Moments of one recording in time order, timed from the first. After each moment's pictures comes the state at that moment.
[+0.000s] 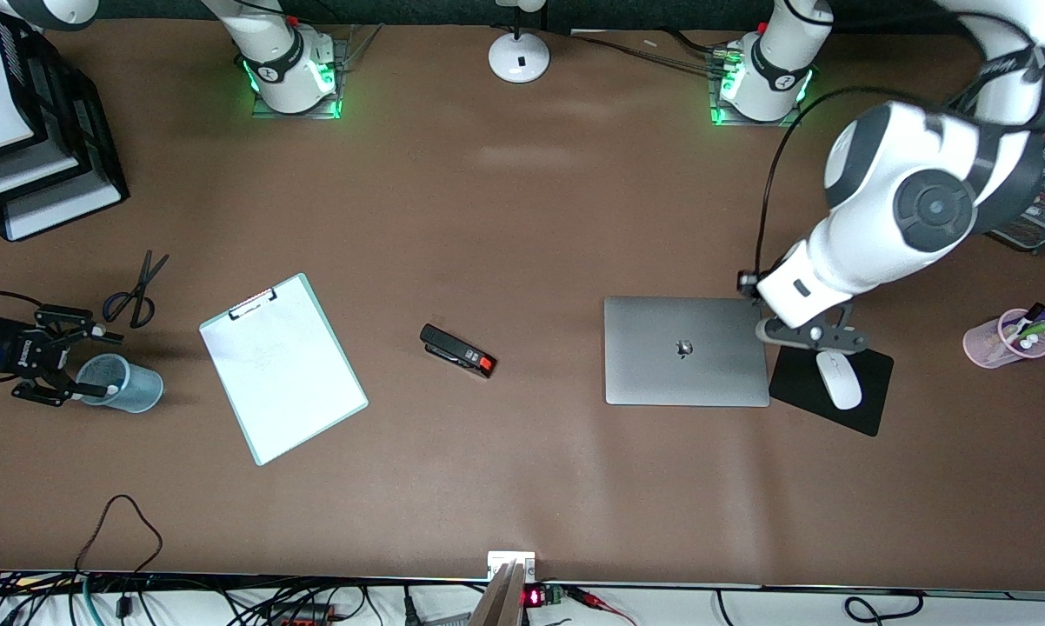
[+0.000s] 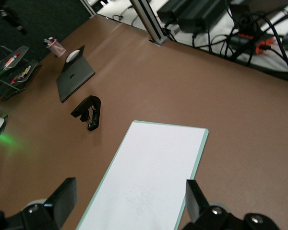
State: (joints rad) left arm -0.05 0.28 -0.23 -1.63 -0.01 1.75 -0.15; right arm -0.38 0.73 -0.05 -1.28 0.88 1.61 -1.42
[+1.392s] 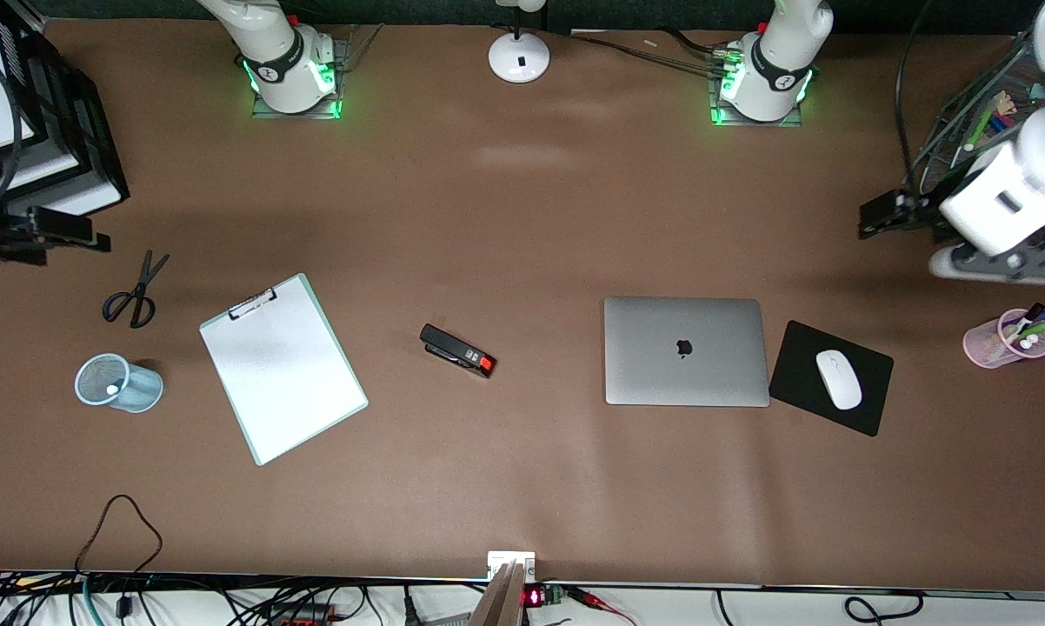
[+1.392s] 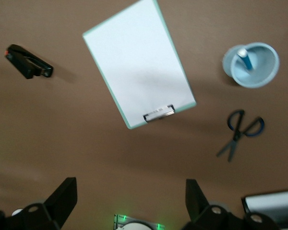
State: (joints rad) left arm 0.09 0.10 -0.16 -1.50 0.00 1.49 -0.05; right arm -0.06 0.31 -0.04 -1.24 0.12 1.33 -0.19
